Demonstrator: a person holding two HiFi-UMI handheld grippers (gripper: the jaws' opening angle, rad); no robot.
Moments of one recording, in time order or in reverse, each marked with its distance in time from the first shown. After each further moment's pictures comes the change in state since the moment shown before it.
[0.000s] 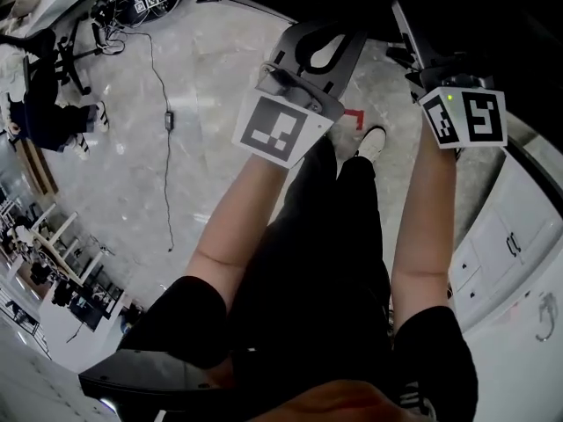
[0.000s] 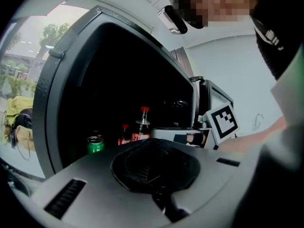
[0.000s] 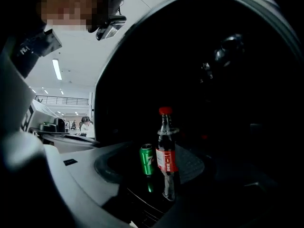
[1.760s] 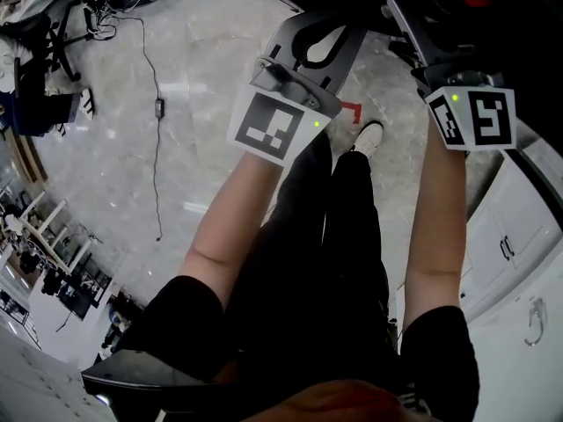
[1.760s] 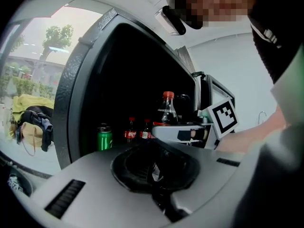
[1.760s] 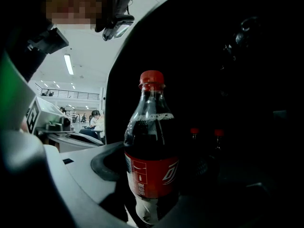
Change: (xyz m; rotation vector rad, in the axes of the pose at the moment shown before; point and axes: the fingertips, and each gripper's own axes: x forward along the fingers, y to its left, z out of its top) left arm -0.011 0.014 -0.030 -0.004 0.004 0.036; right arm 0.015 0.020 -0.018 -0.090 0.029 0.099
